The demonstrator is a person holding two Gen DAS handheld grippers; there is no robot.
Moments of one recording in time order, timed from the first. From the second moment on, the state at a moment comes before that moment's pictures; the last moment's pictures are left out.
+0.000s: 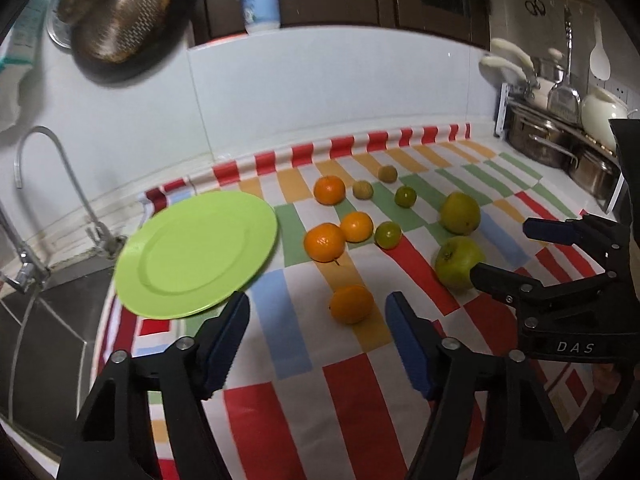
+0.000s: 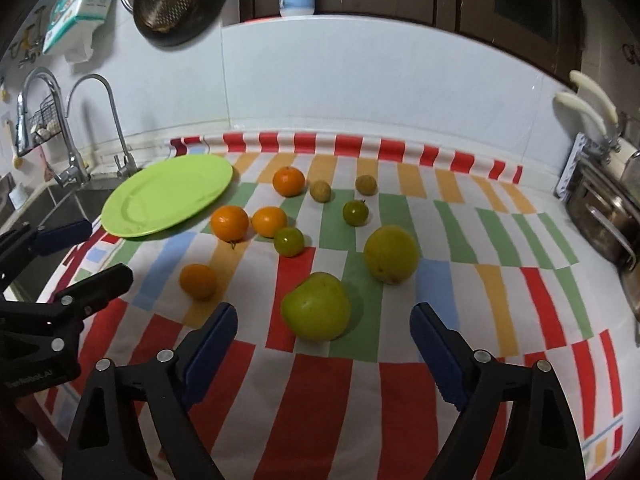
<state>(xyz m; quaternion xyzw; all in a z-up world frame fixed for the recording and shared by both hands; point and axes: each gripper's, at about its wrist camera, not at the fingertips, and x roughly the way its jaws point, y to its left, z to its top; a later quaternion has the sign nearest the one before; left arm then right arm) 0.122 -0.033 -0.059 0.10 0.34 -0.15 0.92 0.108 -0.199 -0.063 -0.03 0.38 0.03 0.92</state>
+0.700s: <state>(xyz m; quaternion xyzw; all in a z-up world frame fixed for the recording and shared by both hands) 0.176 -0.056 -0.113 0.09 0.43 -0.21 0.87 0.153 -0.206 -0.113 -0.01 0.45 0.06 0.89</state>
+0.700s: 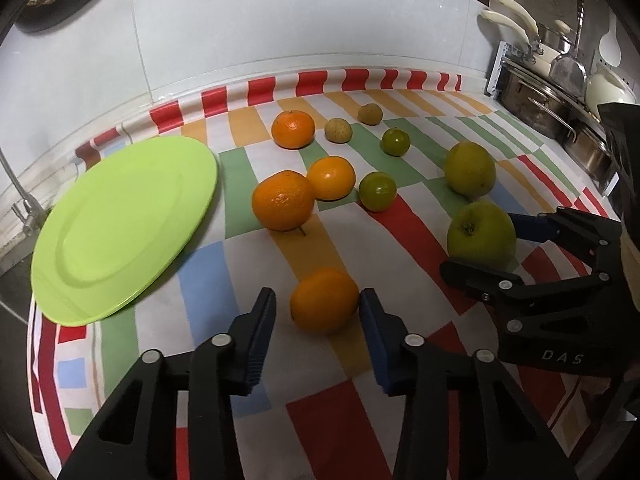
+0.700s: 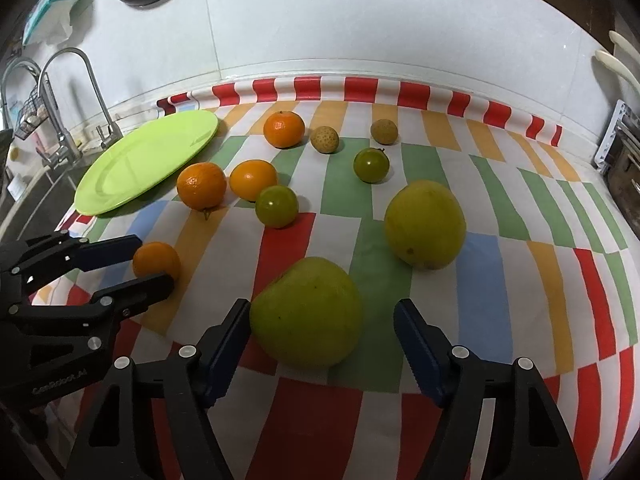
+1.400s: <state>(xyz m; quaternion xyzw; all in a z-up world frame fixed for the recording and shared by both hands) 0.156 -0.040 -0.081 0.06 0.39 -0.18 0.90 0.138 -0.191 -0.084 -0.03 0.40 0.07 0.91</state>
